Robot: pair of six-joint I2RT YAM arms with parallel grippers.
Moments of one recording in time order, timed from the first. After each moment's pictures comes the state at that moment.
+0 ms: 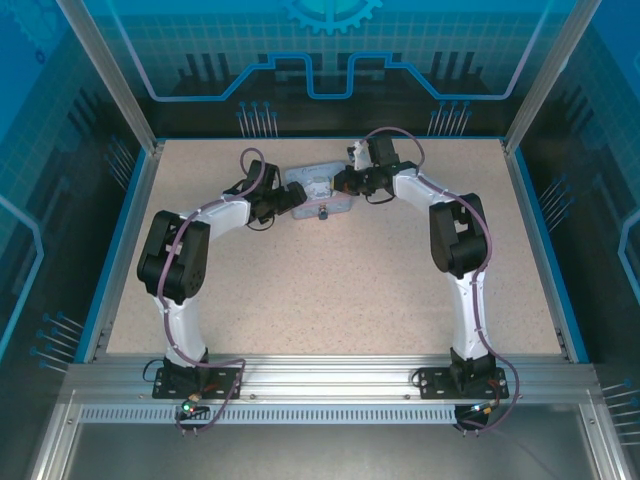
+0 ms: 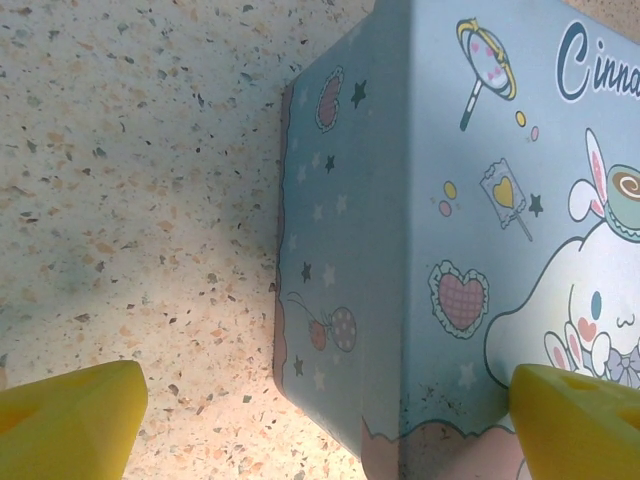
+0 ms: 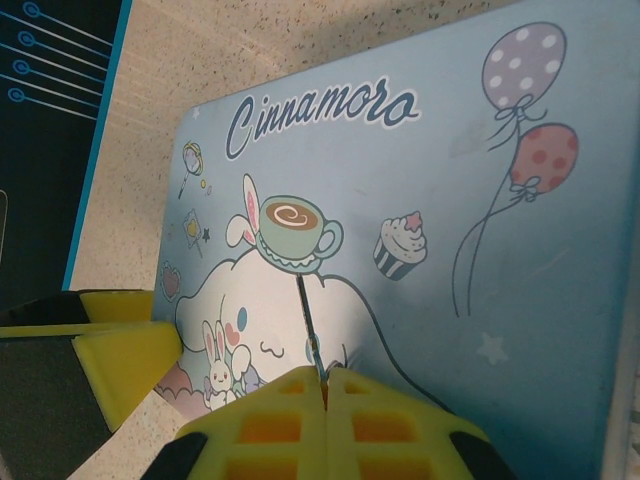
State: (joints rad) left arm -0.26 1.95 1.28 -0.19 0.12 -0.74; right arm 0.32 2.26 1.77 -0.33 -0.61 0.44
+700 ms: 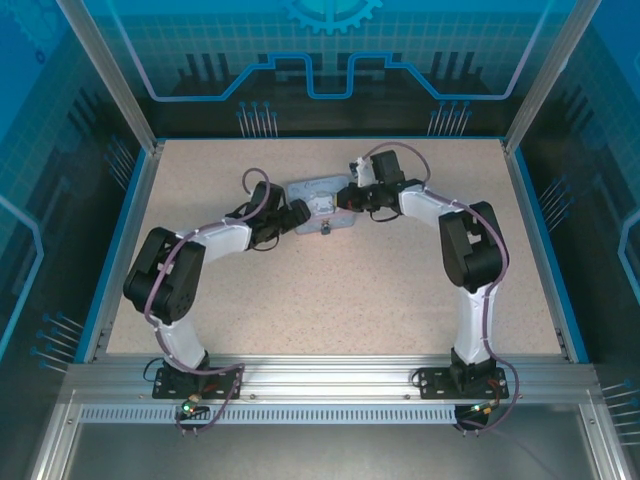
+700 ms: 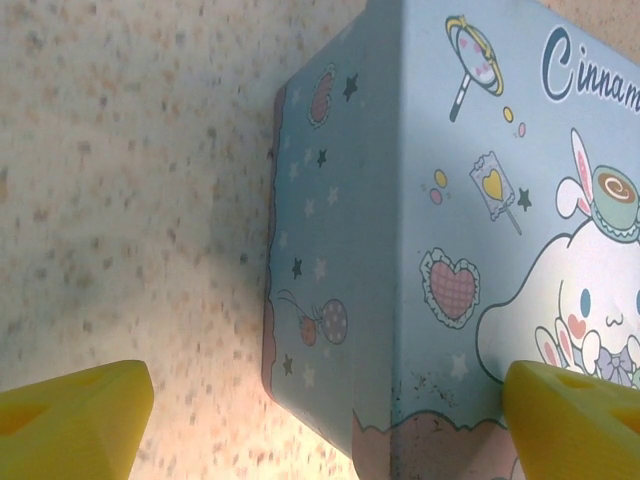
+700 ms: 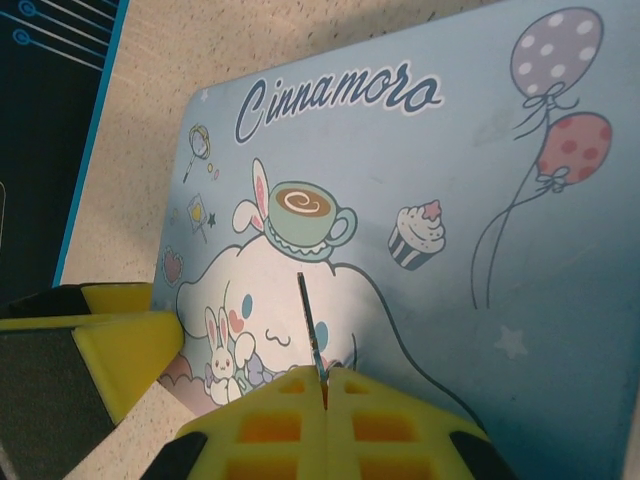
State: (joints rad) left arm -0.37 1.78 1.01 -0.05 0.04 -0.83; right arm 0.35 2.06 1.44 -0.20 -0.61 0.42
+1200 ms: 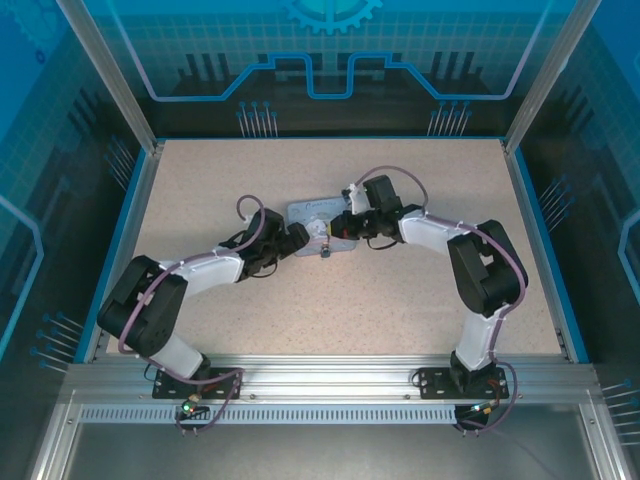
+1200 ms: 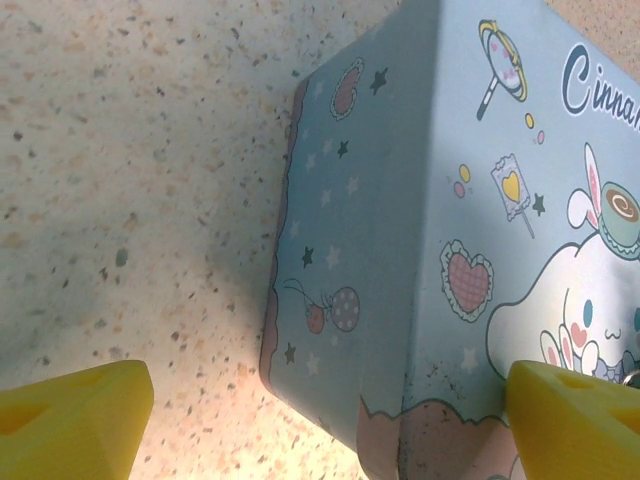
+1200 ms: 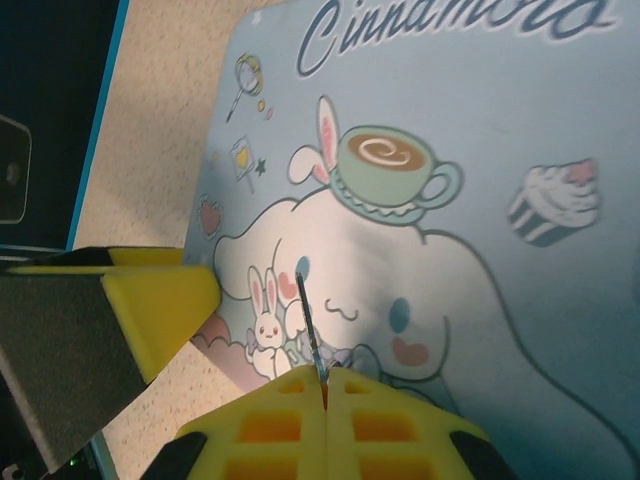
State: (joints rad) left arm -0.46 1.56 0.75 0.00 -0.02 -0.96; right arm 0.46 1.85 1.14 -0.12 -0.60 0.46
